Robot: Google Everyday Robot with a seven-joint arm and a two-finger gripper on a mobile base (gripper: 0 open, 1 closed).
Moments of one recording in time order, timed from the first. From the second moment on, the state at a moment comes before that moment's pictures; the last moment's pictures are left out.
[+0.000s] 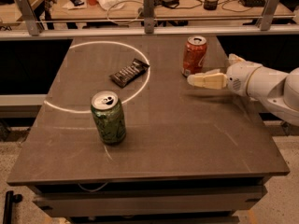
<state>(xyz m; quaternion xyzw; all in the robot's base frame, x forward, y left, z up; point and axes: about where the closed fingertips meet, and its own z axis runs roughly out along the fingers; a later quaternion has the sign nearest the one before) 0.645 -0.198 0.862 -0.24 0.75 0.19 0.59</state>
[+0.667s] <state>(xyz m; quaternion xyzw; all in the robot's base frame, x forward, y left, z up) 0.677 -0.175 0.843 -0.25 0.74 0.22 0.59</state>
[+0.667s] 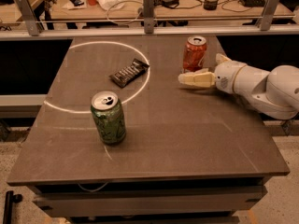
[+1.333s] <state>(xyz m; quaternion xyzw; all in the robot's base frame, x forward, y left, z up) 0.695 -0.165 0.850 -0.27 0.72 0.21 0.60</state>
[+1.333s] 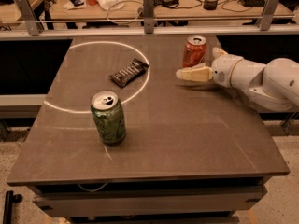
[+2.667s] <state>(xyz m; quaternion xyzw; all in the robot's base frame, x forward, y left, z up) 0.695 -0.160 0.858 -0.30 0.71 0.22 0.60</state>
